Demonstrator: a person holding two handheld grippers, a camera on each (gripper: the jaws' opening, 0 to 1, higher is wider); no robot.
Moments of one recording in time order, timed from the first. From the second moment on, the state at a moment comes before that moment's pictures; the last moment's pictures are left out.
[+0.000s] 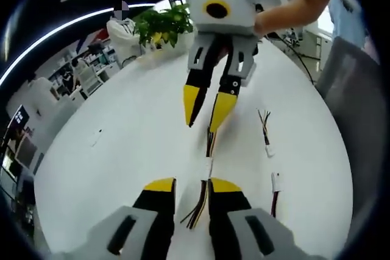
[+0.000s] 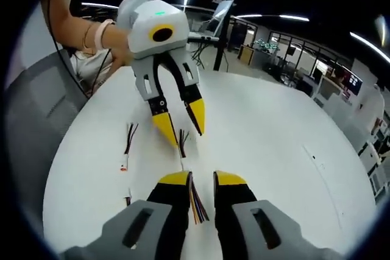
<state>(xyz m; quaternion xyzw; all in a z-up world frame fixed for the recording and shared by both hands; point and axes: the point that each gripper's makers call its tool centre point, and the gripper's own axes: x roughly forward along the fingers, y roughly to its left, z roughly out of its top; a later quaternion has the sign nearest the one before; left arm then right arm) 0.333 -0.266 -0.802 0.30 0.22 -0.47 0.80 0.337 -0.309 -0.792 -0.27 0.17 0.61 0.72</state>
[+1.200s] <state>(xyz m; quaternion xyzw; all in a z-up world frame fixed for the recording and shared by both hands) 0.265 -0.275 -0.812 0.29 0.22 -0.49 0.79 0.261 -0.332 -0.801 -0.27 0.19 0.64 0.70</state>
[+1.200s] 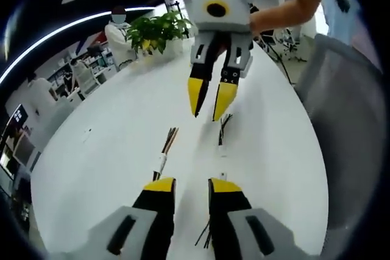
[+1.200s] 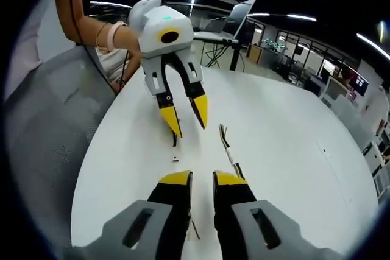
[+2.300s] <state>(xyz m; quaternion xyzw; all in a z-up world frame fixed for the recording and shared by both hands) 0.246 -0.288 -0.839 0.25 0.23 -0.53 0.78 0.250 -0.327 -0.848 -0.26 0.23 0.65 0.67</state>
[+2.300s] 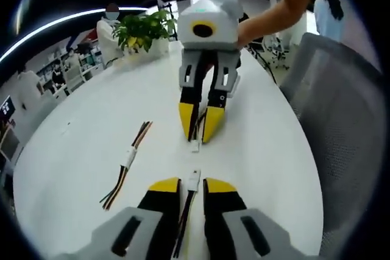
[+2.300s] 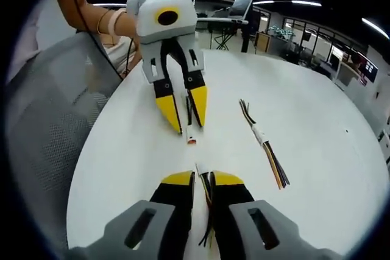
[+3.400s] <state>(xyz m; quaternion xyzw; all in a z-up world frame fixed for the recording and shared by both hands) 0.241 -0.283 -0.840 0.17 0.26 -0.51 0.80 0.247 -0.325 -0.849 -0.26 0.25 0.65 0.67</state>
